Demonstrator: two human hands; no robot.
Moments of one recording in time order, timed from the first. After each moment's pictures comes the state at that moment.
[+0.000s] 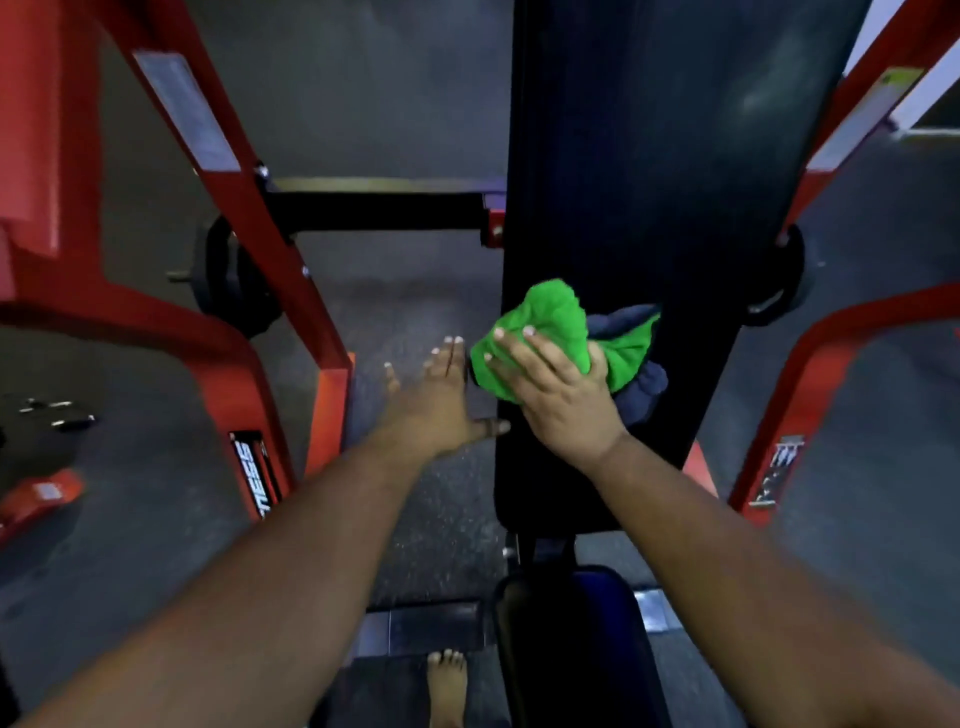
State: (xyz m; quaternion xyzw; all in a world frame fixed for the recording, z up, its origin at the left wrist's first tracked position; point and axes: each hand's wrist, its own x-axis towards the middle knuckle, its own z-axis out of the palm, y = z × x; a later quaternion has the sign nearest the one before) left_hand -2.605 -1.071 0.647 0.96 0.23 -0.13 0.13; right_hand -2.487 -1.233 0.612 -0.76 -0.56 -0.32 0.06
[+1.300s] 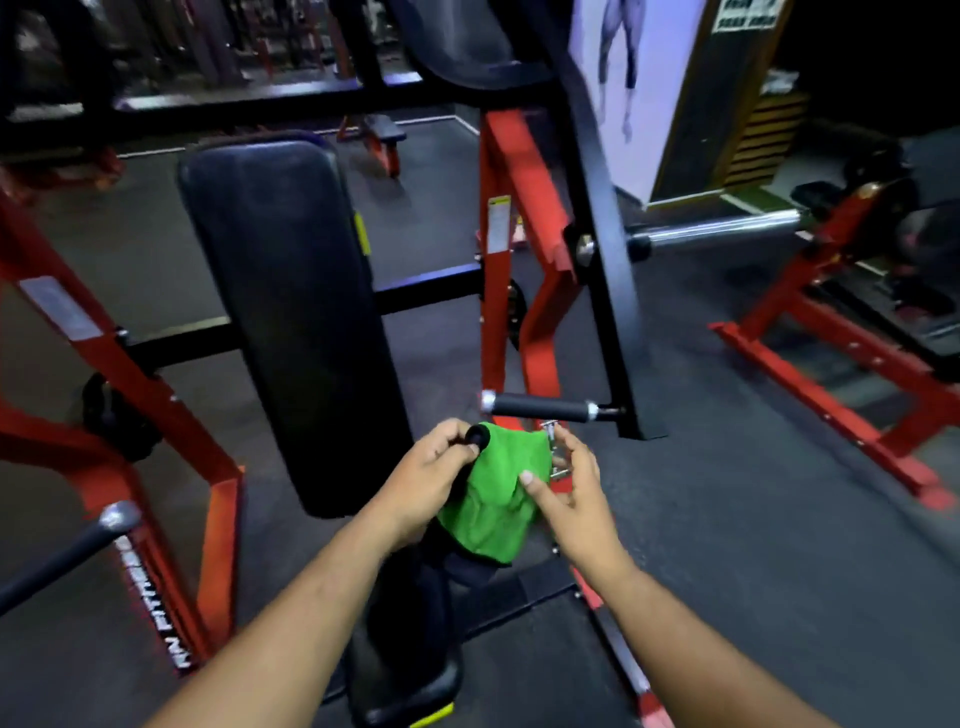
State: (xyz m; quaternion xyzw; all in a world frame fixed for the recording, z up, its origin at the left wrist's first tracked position) left_hand -2.692 -1.557 0.851 0.75 0.09 0.02 0.65; right_hand -2.633 -1.746 0.759 -0.74 -0.15 0.02 0.66
